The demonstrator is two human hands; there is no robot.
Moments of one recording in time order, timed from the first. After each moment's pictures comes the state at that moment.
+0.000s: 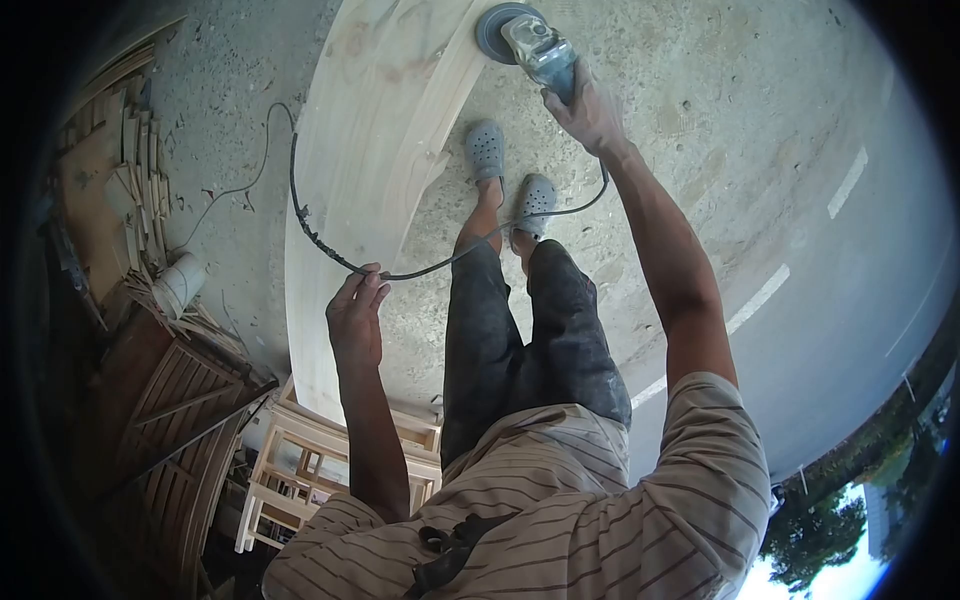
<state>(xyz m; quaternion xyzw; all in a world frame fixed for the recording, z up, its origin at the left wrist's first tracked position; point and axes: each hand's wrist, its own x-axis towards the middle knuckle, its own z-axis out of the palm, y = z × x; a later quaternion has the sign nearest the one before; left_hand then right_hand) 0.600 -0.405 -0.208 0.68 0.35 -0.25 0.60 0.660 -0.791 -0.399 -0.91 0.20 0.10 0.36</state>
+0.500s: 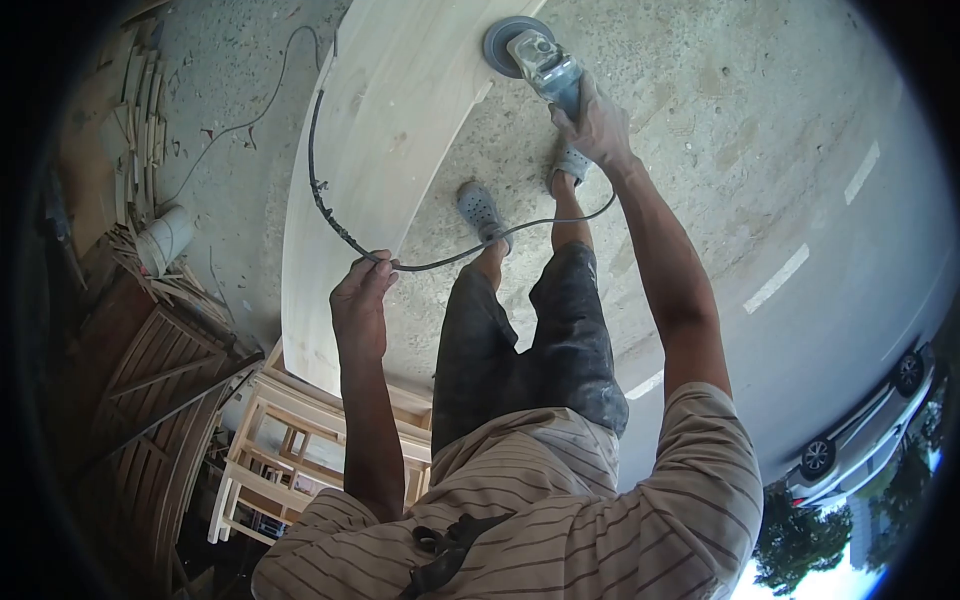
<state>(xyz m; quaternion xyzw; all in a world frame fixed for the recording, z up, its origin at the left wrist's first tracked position) 0.475 -0.228 -0.202 0.68 0.31 -0.26 0.61 0.528 -0.597 -0.382 -0.92 0.16 0.14 0.33</state>
